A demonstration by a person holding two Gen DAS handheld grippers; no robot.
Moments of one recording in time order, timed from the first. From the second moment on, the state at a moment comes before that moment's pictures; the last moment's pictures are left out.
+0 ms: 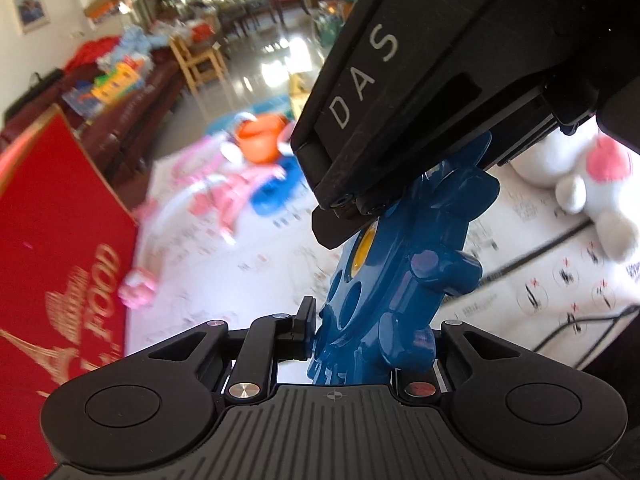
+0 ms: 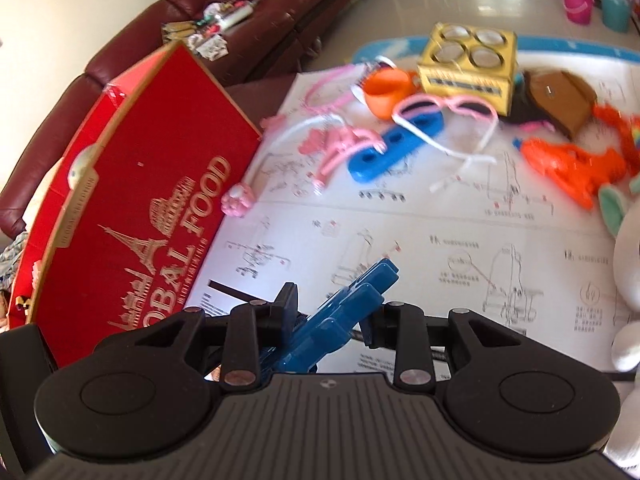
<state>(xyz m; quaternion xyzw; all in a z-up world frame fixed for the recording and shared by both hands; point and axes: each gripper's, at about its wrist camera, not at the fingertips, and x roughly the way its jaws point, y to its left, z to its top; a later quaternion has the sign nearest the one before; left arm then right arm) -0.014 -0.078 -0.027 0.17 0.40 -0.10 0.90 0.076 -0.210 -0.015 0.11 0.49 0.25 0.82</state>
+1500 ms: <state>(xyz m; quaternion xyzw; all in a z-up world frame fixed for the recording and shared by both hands) -0.075 0.197 0.112 0.00 0.34 0.26 0.90 0.043 0.125 0.137 -0.06 0.34 0.55 0.76</state>
